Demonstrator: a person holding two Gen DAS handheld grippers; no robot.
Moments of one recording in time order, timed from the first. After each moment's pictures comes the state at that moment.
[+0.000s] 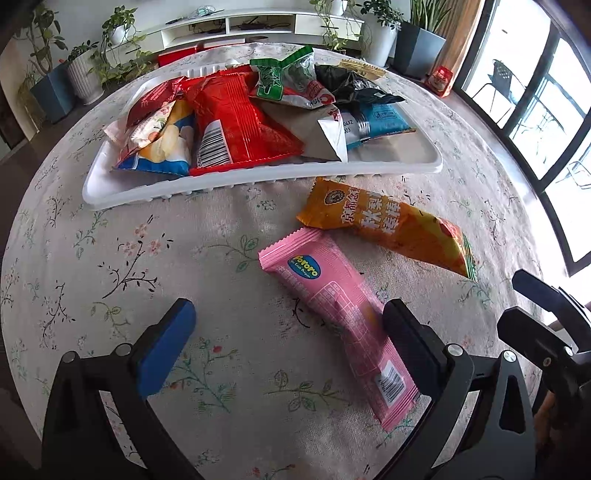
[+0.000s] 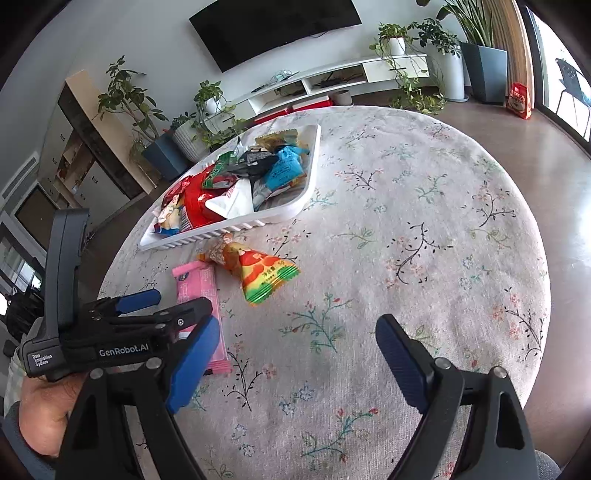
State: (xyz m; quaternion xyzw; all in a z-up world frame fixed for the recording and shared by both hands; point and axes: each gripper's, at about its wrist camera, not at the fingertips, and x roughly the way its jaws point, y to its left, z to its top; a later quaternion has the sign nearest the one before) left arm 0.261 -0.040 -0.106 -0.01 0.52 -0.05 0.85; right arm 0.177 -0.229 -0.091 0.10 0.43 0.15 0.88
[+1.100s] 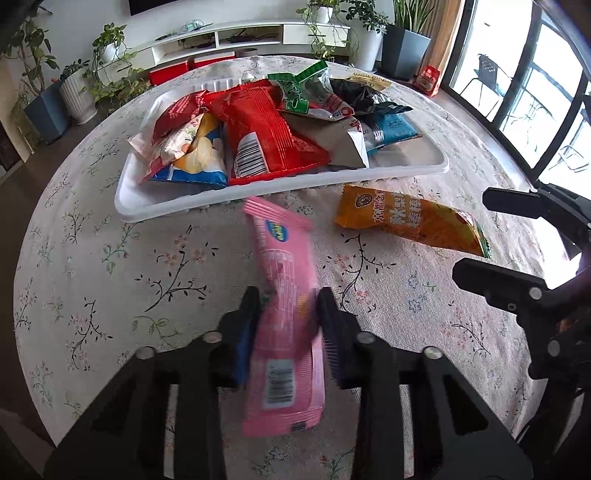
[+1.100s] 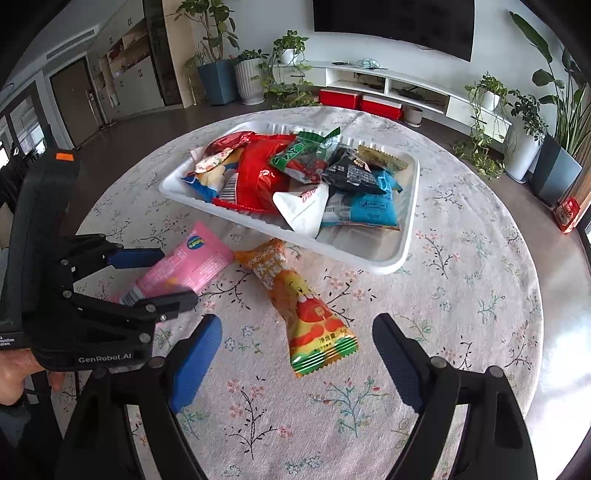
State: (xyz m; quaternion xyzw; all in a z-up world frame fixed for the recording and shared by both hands) left arm 0.258 0.000 -0.101 0.01 0.51 -0.07 0.86; right arm 0.222 -0.155 -0.074 -0.12 0.44 0.22 0.86
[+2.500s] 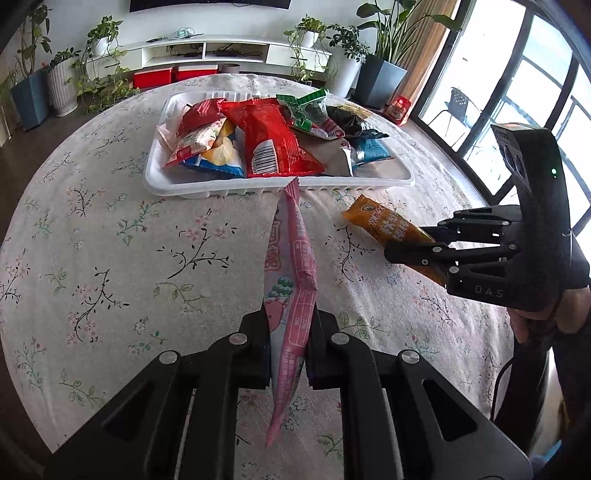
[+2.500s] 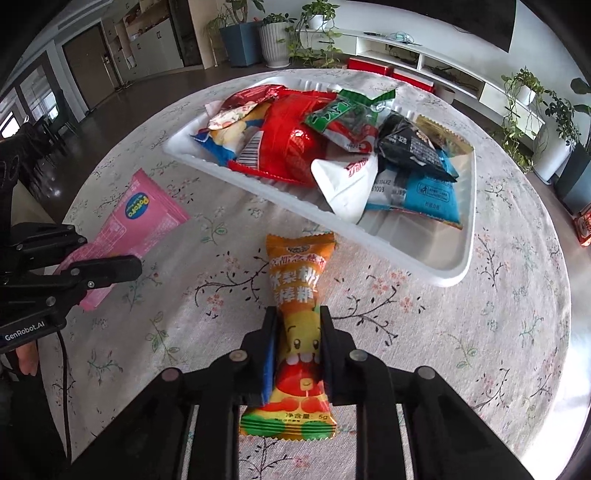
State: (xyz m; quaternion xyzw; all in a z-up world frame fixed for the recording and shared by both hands) left arm 0.210 0.043 -0.083 -0.07 0.46 -0.13 0.87; right arm 0.238 -0.126 -0.095 -0.14 0.50 0.26 0.82
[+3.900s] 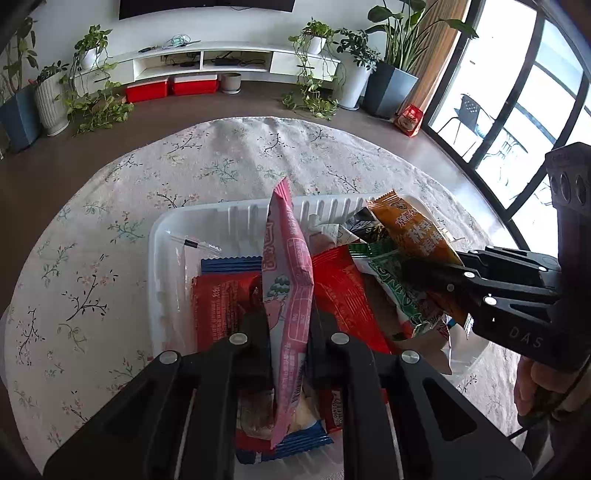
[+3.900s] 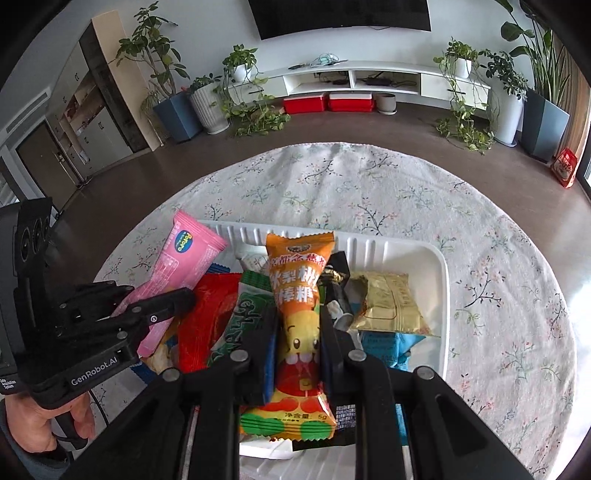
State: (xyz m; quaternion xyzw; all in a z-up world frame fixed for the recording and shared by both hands) left arm 0.413 0.076 -0.065 -0.06 0.46 -0.13 0.88; right arm 0.379 -0.112 -0.055 0.00 0.45 0.19 0.87
